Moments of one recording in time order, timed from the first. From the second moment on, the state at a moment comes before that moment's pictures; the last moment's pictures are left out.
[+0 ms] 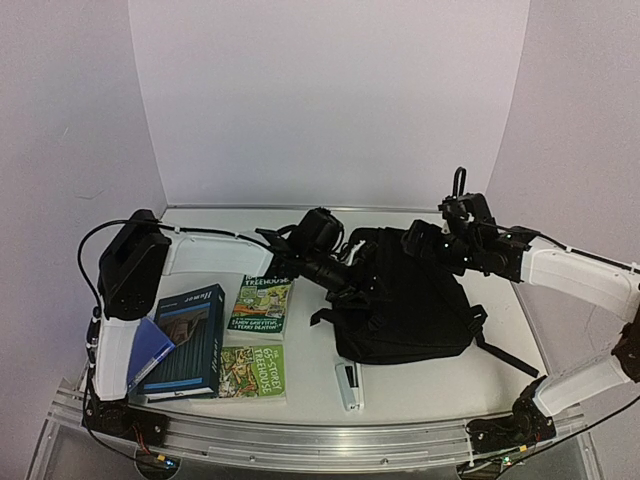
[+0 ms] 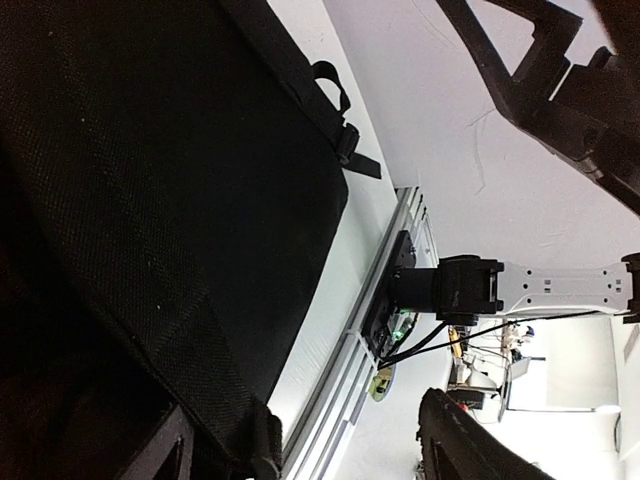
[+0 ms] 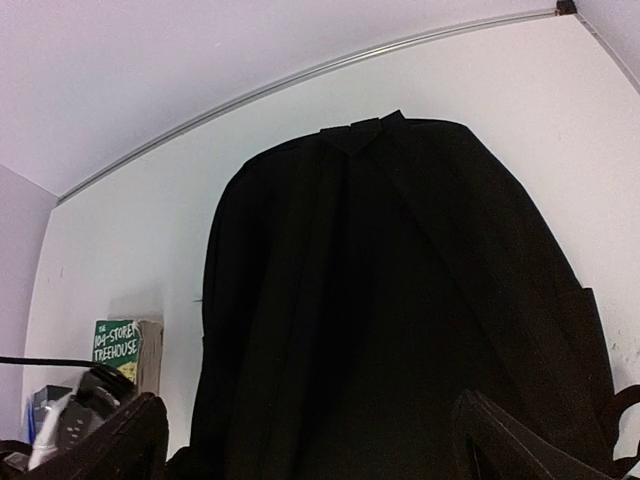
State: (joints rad) left arm -0.95 2.12 1.61 -0.10 0.72 -0.79; right arm 0.61 1.34 1.01 -0.33 0.27 0.72
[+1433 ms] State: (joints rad) left arm -0.71 2.52 2.13 -0.25 0.52 -0.60; right arm 0.61 1.40 0.99 -0.32 0.29 0.75
